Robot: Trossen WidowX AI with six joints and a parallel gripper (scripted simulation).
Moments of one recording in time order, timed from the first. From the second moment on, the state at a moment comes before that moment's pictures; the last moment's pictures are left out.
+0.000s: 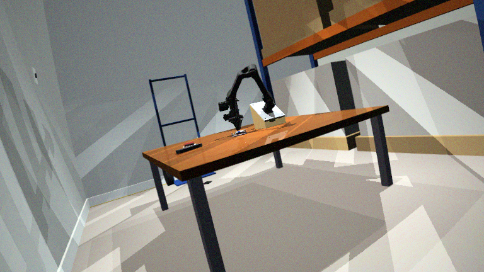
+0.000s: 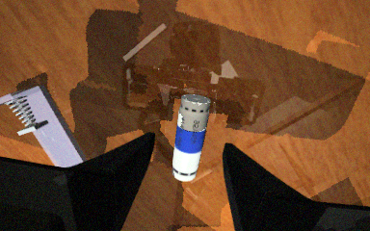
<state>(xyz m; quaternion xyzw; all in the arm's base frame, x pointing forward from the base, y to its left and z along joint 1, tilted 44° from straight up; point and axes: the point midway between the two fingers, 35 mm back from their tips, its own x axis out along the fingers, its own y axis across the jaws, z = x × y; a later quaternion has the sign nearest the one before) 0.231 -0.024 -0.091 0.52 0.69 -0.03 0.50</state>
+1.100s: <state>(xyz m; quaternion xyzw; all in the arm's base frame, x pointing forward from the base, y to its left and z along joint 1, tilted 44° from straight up) 0.229 -0.018 -0.094 0.51 0.69 -0.02 0.51</state>
